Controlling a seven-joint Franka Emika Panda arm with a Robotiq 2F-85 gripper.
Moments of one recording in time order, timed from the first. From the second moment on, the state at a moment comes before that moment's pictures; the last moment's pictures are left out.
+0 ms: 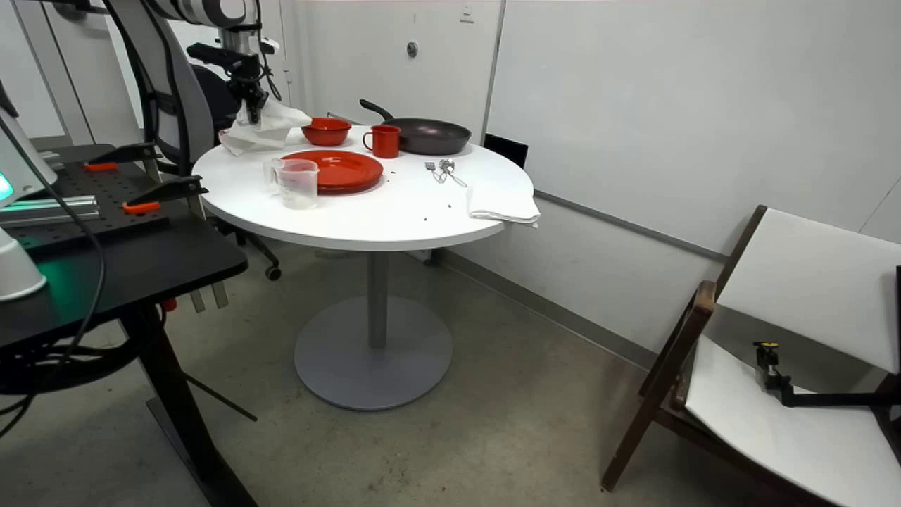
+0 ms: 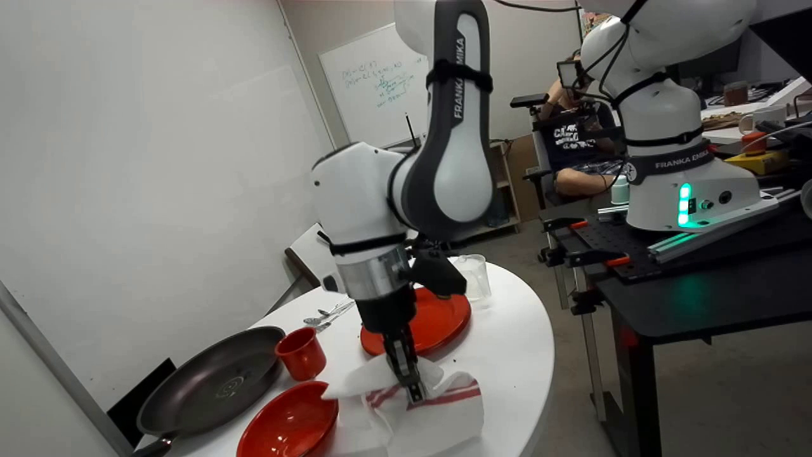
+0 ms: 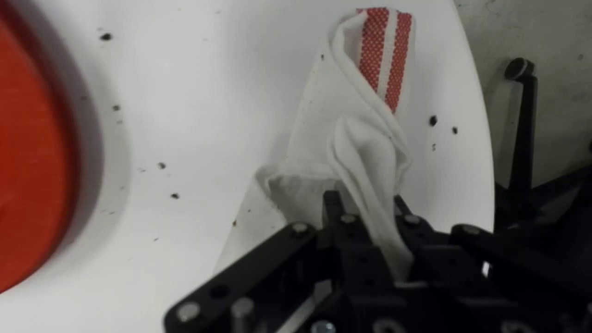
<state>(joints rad) 0.45 0.59 0.08 -2.08 0.03 2.75 0.22</state>
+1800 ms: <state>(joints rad) 0.11 0.19 0.04 -2.20 -0.01 2.41 0.25</state>
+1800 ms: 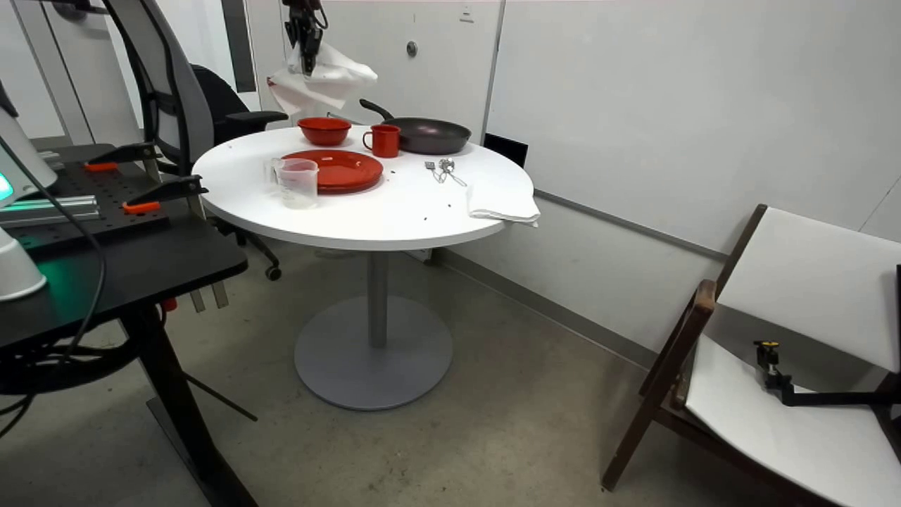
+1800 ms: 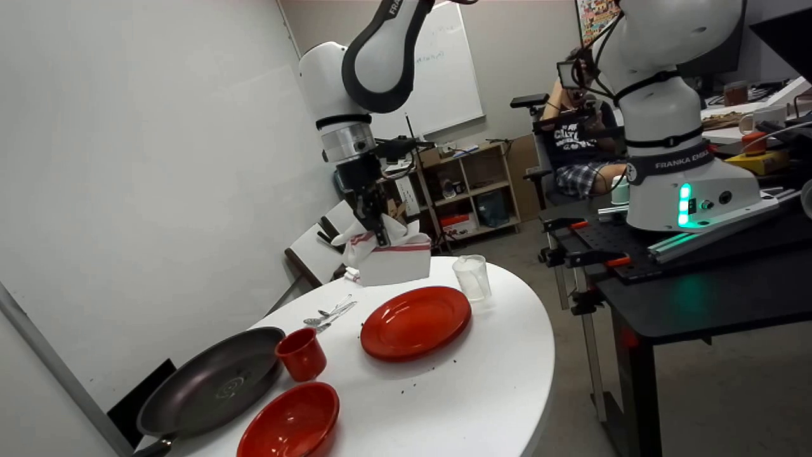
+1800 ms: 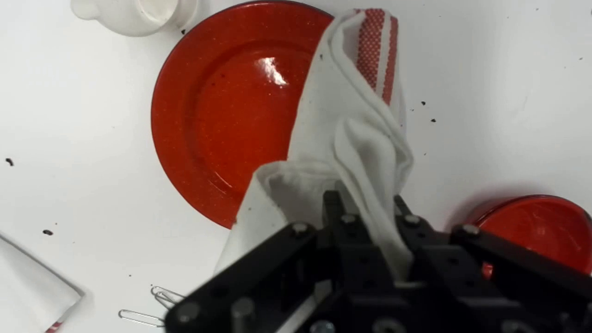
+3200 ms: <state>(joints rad) 0.21 0.61 -0.03 -2.14 -0.01 2.66 0.48</state>
